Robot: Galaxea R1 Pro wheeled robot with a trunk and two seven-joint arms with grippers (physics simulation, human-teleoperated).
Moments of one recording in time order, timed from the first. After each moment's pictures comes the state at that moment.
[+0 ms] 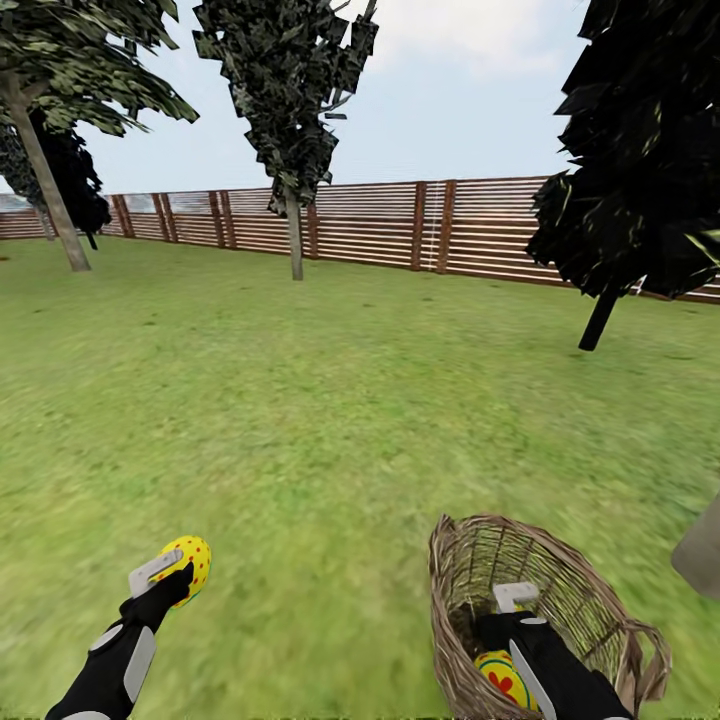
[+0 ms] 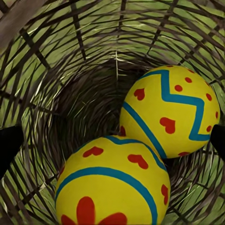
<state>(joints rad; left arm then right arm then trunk) -0.47 0.03 0.63 -0.64 -0.04 0.00 -0.12 -0.44 -0.07 0.07 -0.61 -0.01 0.37 -0.03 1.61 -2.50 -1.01</state>
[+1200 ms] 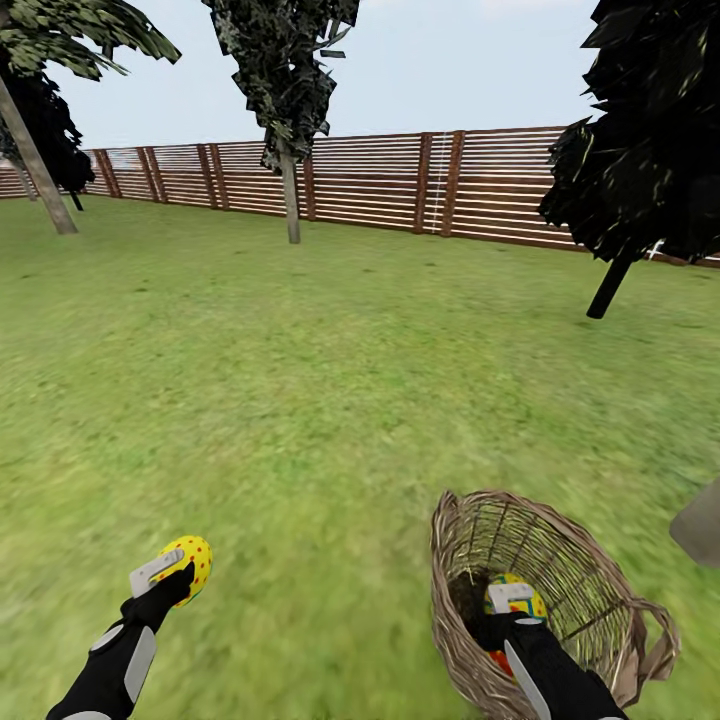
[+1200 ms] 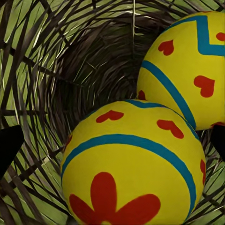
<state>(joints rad) -0.47 0.02 0.63 -0.64 -0.04 0.00 -0.12 -0.44 -0.05 0.07 -0.61 -0.01 0.37 -0.03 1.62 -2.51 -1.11</state>
